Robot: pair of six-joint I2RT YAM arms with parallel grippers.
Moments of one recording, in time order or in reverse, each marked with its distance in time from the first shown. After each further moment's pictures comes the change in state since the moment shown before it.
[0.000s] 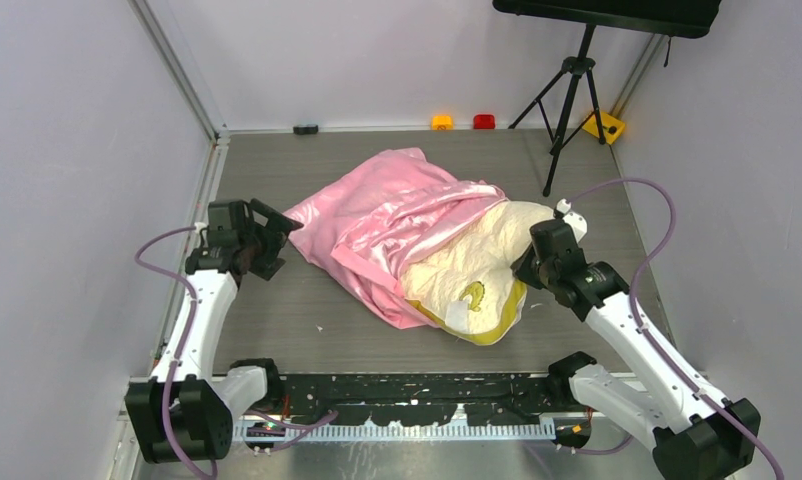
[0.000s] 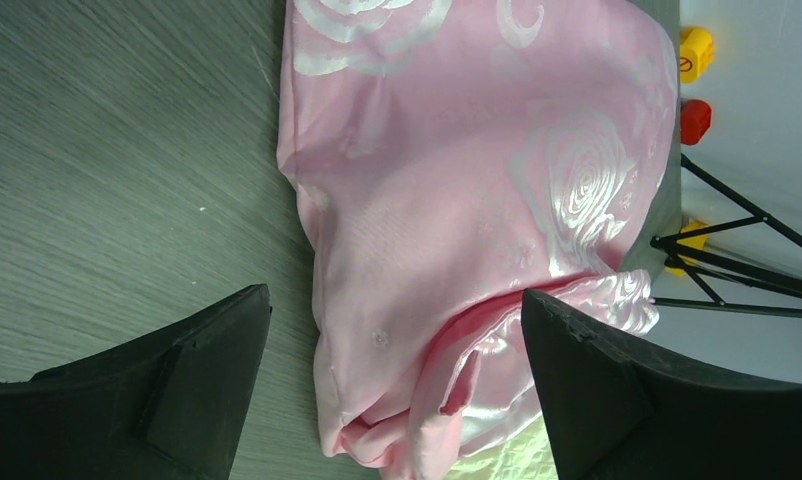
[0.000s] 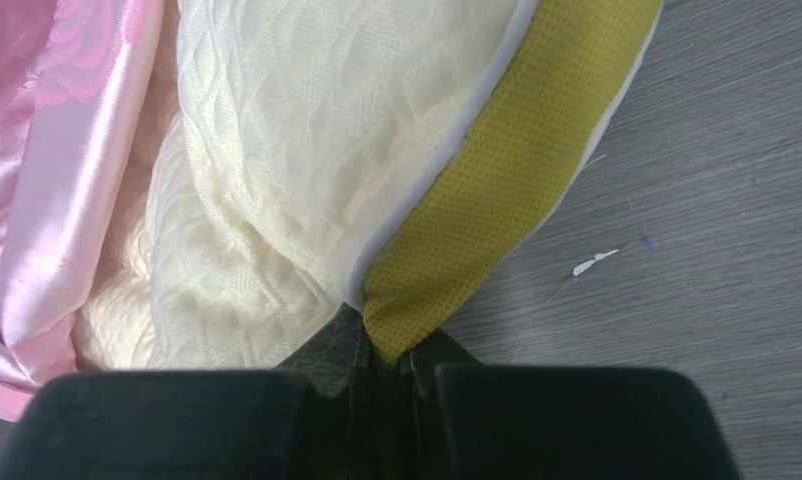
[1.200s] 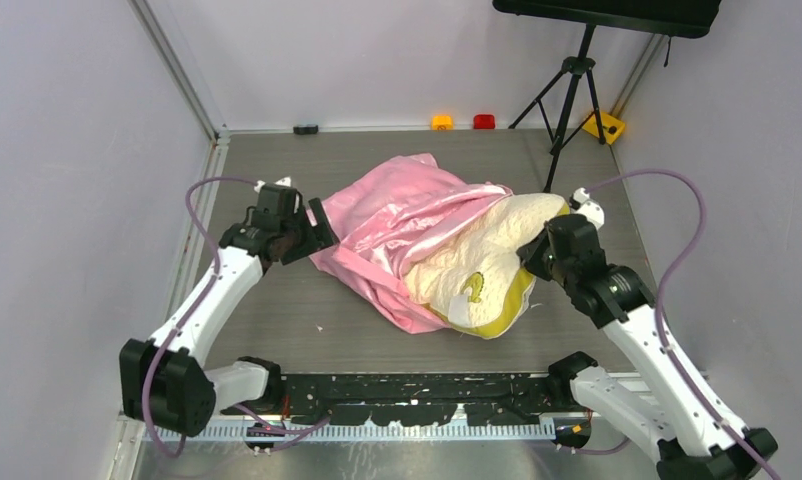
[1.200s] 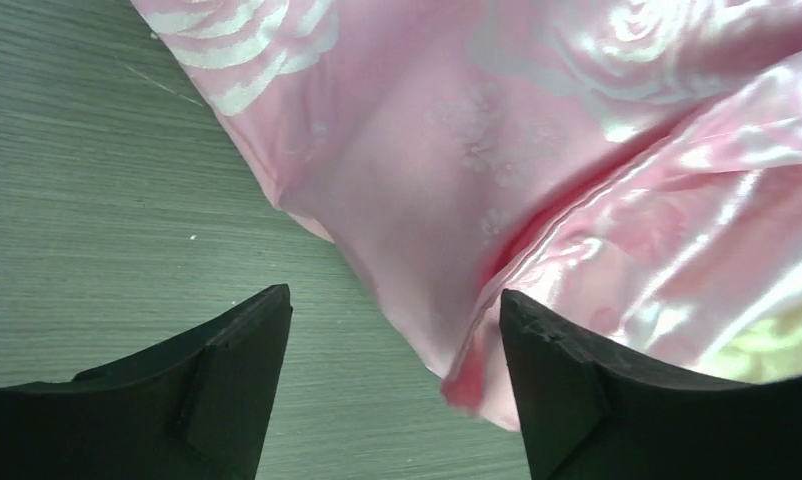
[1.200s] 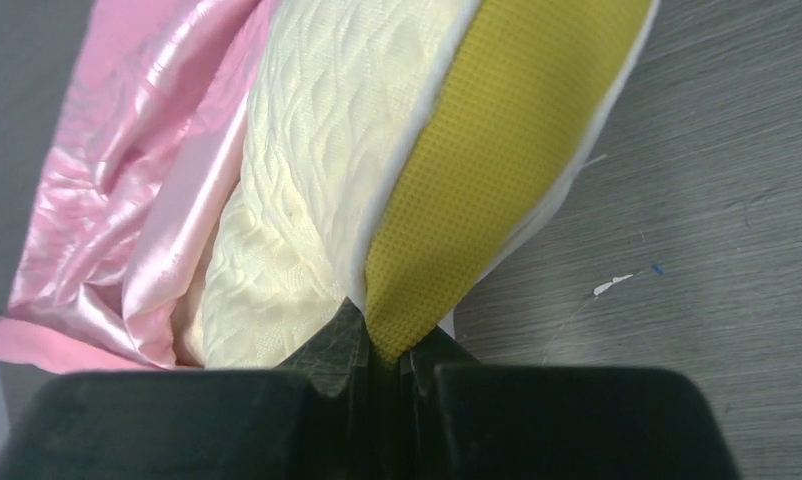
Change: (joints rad) left arm -0.325 0.188 0.124 -0.026 -0.121 0.428; right arm 0.006 -0.121 0.125 -0.068 0.027 -0.011
